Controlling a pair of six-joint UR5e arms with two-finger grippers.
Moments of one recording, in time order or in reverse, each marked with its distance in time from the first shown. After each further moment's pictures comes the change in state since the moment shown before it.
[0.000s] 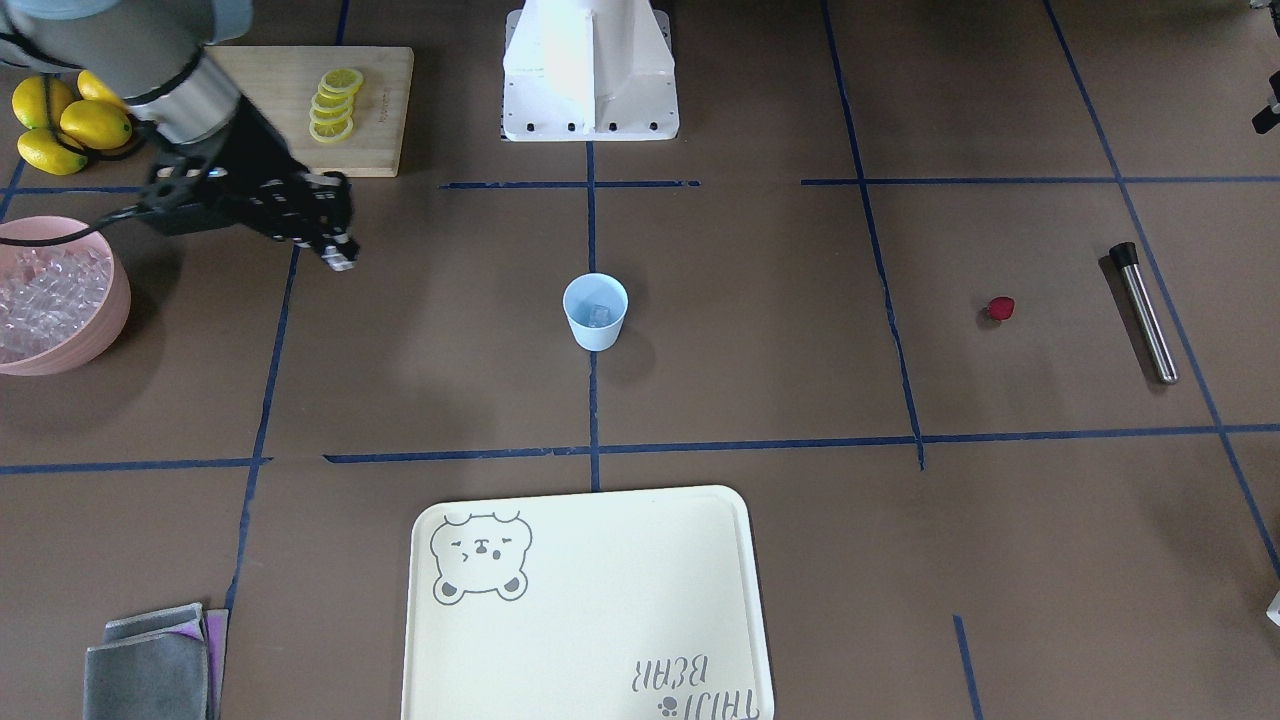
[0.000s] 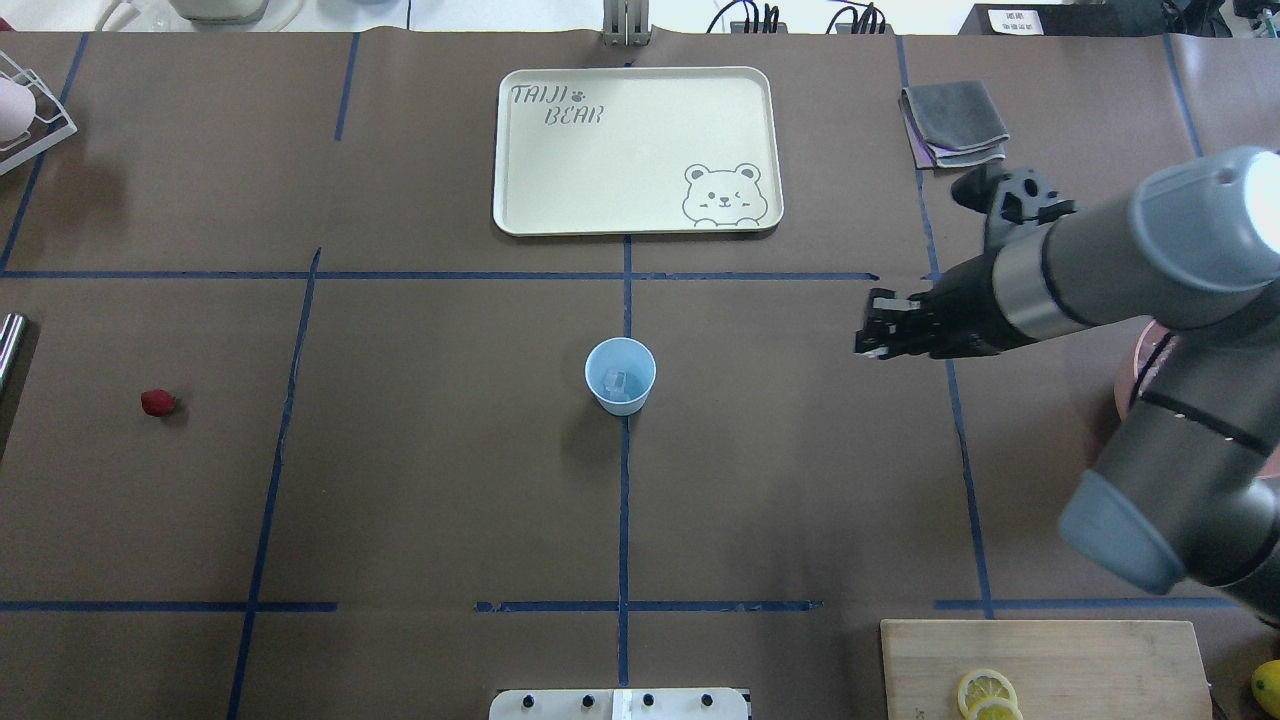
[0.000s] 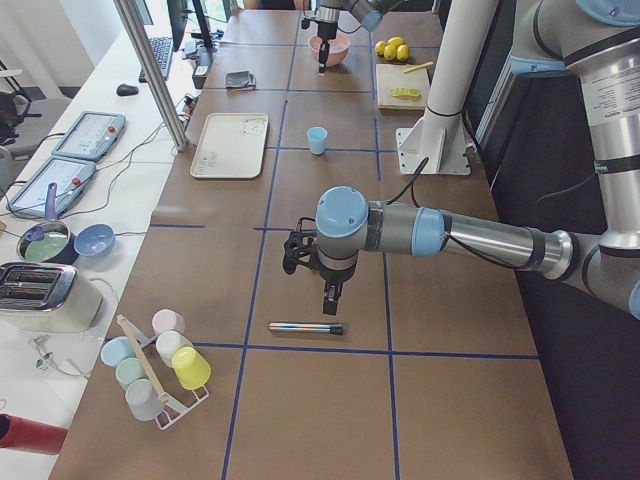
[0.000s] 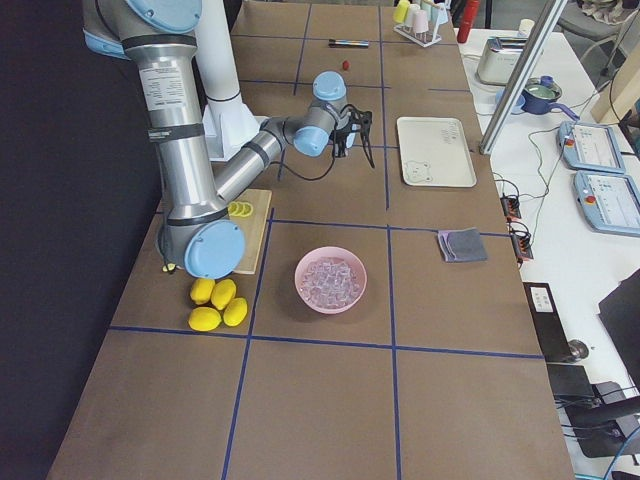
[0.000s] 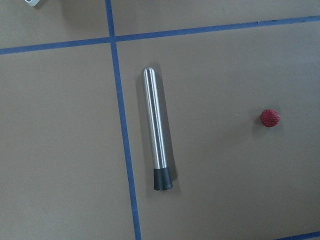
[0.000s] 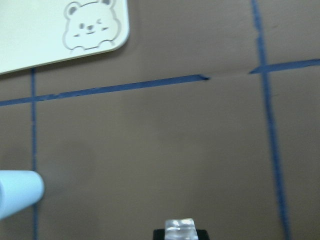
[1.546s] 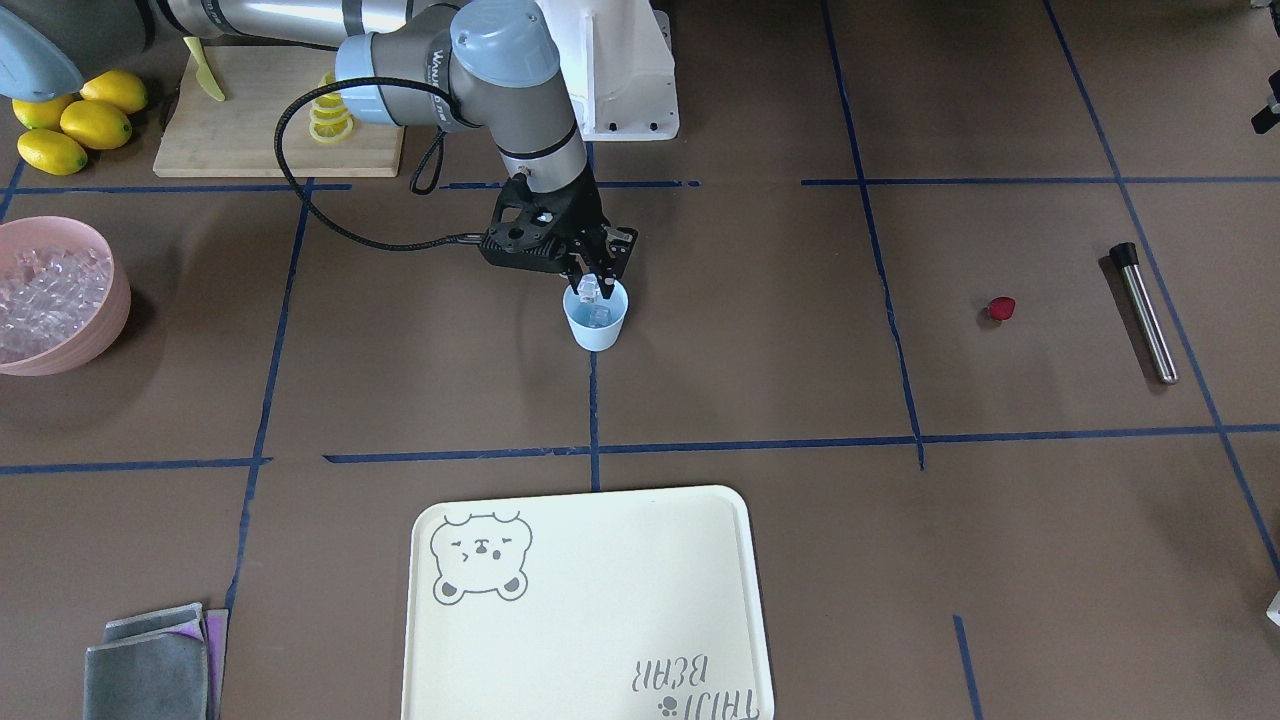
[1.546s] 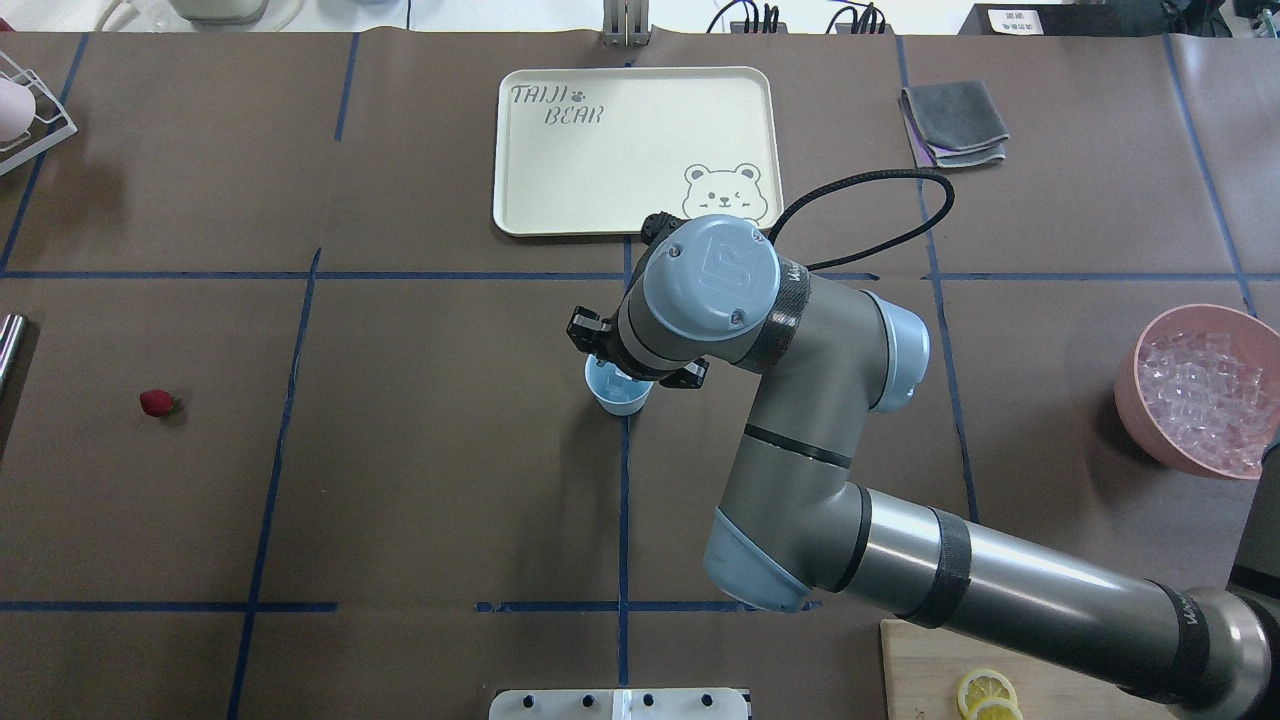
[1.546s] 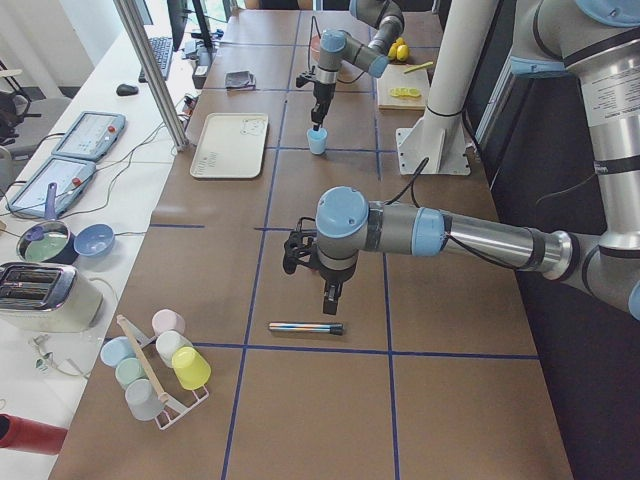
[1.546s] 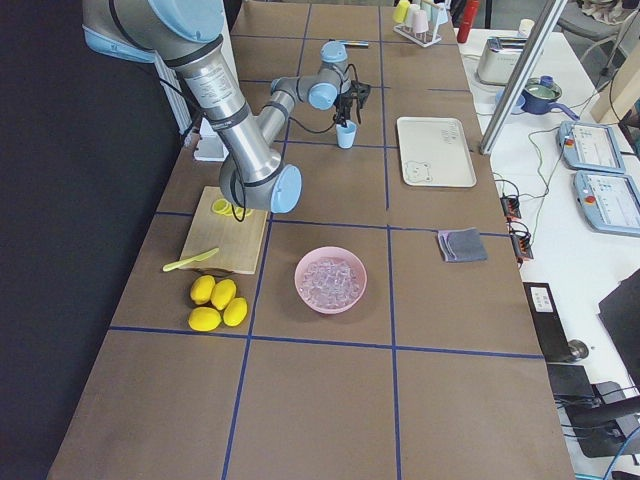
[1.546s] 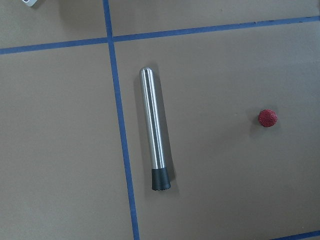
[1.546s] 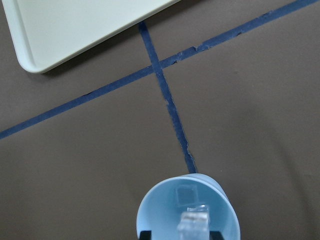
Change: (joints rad) left arm 0.000 0.001 -0.001 0.000 -0.001 0.000; right arm -0.184 0.452 -0.379 -0.150 -0.201 0.224
